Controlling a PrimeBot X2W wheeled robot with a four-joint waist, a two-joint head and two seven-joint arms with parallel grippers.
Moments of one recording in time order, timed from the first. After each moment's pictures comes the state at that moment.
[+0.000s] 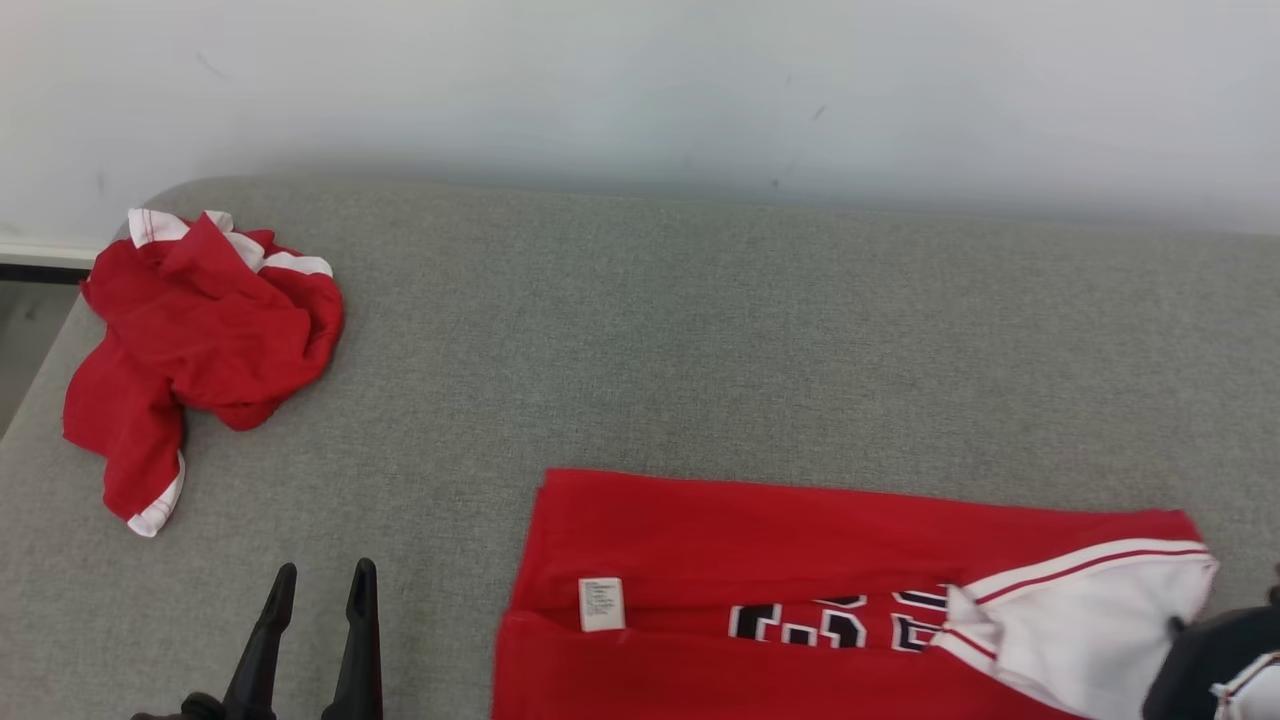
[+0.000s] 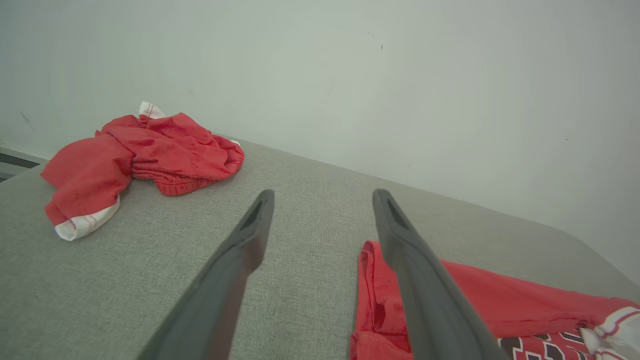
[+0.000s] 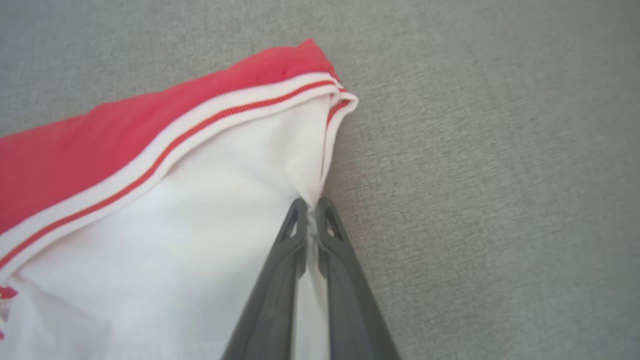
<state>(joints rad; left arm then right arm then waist) 0.08 0.16 -0.10 -0.01 -0.47 -0.13 -0.26 -0.10 -0.05 -0.49 0.20 0.07 0.13 0.60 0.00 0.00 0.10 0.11</state>
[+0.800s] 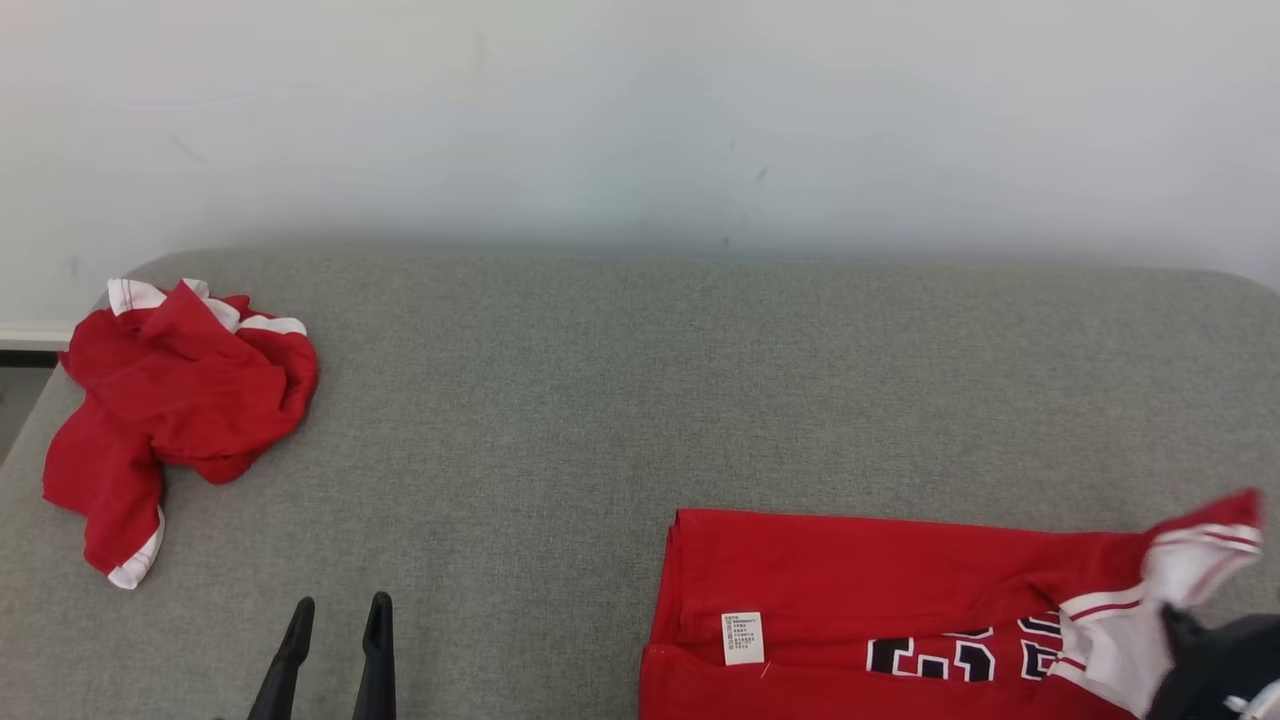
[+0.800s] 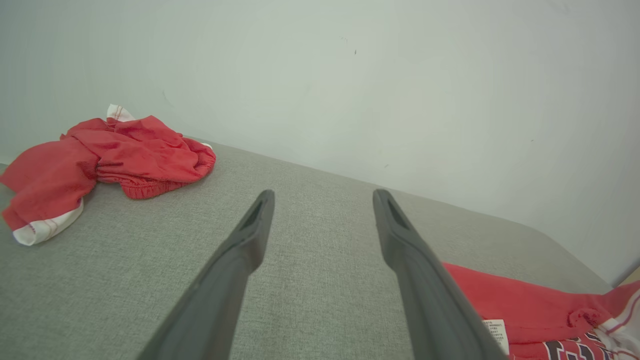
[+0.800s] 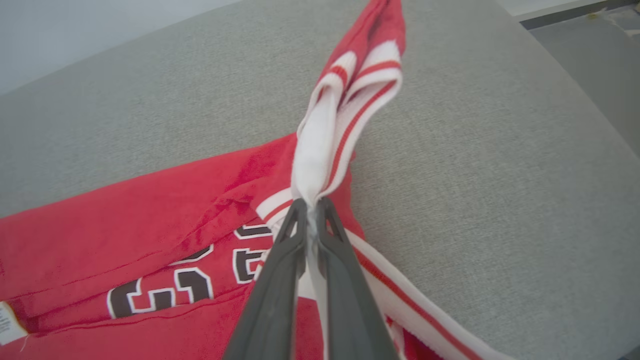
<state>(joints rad) 0.11 0.15 -0.11 0.01 -0.47 -0.13 -0.26 0.00 -0.05 -0.44 -0.04 0.20 0.13 0.68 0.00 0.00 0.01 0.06</state>
